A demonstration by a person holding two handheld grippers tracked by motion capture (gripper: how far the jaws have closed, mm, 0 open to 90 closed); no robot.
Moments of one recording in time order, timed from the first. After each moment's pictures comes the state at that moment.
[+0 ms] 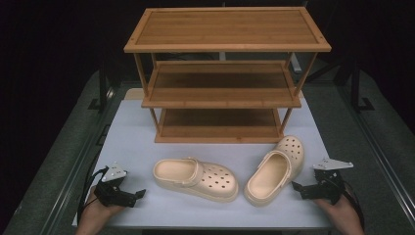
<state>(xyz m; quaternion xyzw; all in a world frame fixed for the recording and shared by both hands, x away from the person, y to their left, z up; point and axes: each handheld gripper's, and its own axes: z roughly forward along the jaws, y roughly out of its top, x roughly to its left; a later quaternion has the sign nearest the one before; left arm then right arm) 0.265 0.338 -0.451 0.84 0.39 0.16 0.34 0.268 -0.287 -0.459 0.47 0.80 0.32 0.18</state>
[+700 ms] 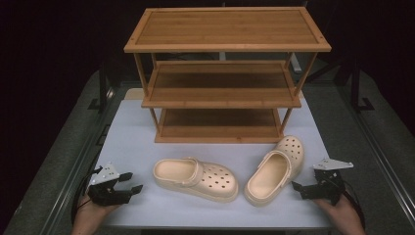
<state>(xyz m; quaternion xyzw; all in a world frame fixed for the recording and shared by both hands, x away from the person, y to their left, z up) 0.253 0.342 -0.431 0.84 0.35 0.15 0.39 0.268 -0.288 -0.459 0.47 0.80 0.32 0.18</state>
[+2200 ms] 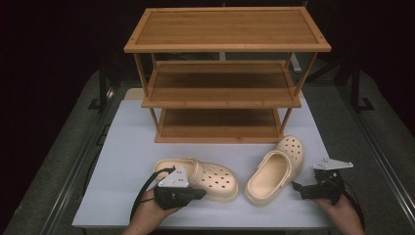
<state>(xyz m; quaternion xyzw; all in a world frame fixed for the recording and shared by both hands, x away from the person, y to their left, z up) 0.247 0.164 -0.401 0.89 0.15 0.02 0.44 0.268 -0.287 -0.459 0.47 0.80 0.32 0.18</state>
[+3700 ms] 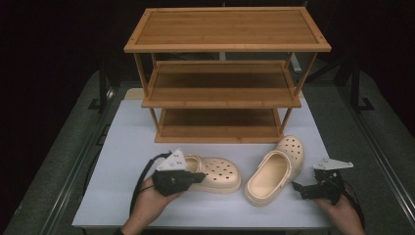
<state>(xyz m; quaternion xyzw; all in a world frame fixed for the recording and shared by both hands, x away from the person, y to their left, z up) 0.269 0.183 -0.364 0.86 0.22 0.07 0.45 0.268 -0.287 -0.459 0.47 0.80 0.32 0.18</state>
